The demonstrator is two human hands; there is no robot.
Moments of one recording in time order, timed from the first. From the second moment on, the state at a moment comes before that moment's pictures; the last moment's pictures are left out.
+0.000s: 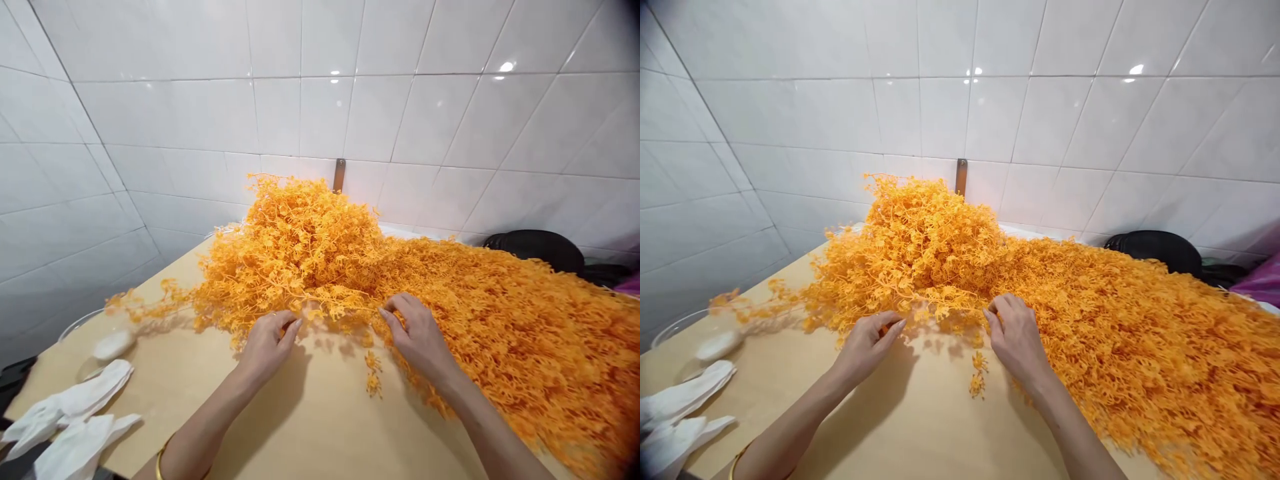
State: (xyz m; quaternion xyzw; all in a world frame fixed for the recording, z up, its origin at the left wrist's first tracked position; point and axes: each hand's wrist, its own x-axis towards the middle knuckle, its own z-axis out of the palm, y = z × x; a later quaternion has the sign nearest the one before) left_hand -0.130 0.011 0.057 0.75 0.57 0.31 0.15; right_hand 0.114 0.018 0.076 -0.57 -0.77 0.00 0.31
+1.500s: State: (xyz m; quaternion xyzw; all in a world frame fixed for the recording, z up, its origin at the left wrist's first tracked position) left_hand -0.205 0.069 0.037 0.70 0.69 0.10 -0.16; right_hand 0.126 0.037 0.111 -0.57 -0.68 0.06 0.46
